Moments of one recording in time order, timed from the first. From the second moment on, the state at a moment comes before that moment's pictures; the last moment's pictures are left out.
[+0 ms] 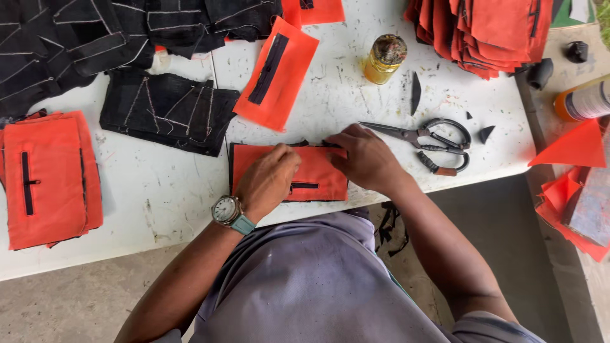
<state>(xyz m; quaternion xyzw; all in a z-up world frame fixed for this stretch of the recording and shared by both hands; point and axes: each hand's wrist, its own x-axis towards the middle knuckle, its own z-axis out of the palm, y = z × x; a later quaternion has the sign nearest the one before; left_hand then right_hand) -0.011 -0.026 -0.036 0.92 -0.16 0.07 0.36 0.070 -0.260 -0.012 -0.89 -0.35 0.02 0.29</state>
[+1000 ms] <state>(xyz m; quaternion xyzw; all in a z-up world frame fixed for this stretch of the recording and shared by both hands) -0.022 -0.037 -0.065 0.93 -0.12 0.07 0.34 0.089 -0.249 -0.001 -0.91 -0.15 0.14 0.35</state>
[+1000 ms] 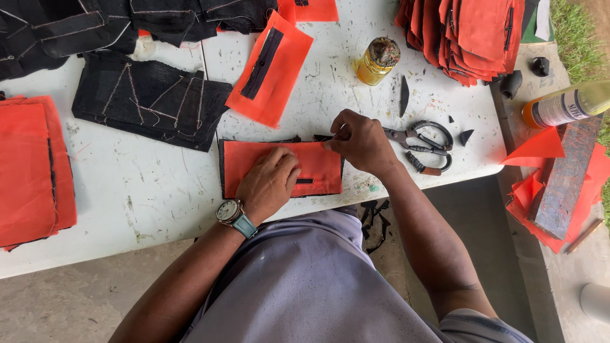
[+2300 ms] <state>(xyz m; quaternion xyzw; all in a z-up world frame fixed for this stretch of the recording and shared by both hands) -0.001 -0.077 -0.055 0.91 -0.36 0.05 0.21 0.099 -0.275 -0.036 -0.89 -0.29 0.05 0.34</state>
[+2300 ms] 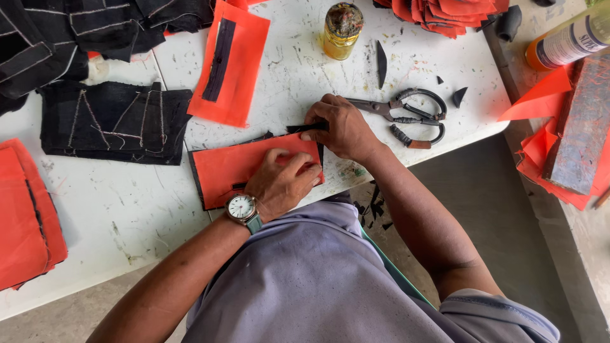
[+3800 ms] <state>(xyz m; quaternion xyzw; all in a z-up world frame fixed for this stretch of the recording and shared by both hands) -0.072 0.030 -0.049 0.99 -0.01 0.06 0.11 0.018 -0.231 -0.040 -0.93 -0.33 0.06 0.13</state>
